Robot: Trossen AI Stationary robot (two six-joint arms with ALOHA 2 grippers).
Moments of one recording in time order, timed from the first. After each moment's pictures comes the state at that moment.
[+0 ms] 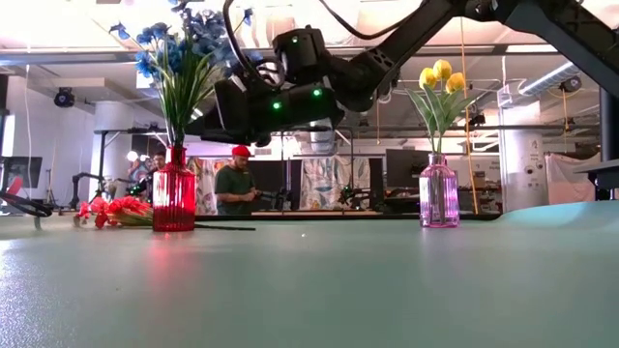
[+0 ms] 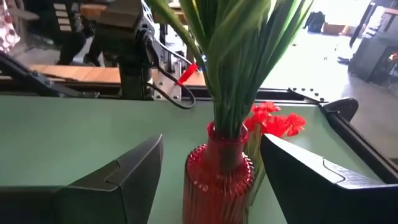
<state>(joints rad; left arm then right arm) -0.38 0.89 1.57 -0.92 -0.88 -0.07 -0.18 2.24 1.54 0.52 -0.13 -0.12</state>
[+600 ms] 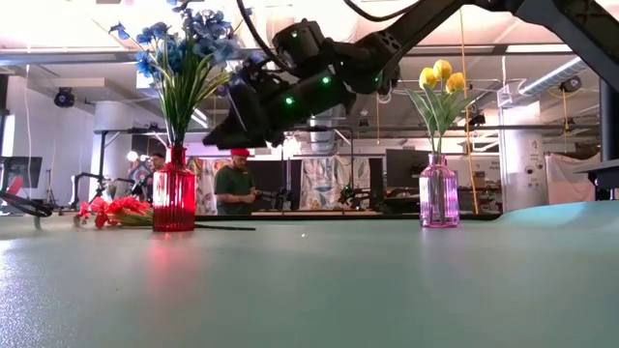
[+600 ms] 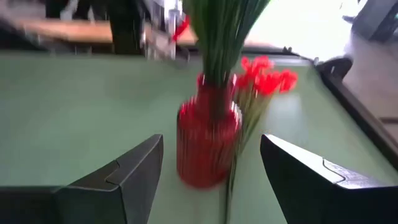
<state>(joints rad) -0.38 0.92 1.57 -0.92 -0.88 -0.08 -0.19 2.16 1.53 0.26 -0.11 -0.14</state>
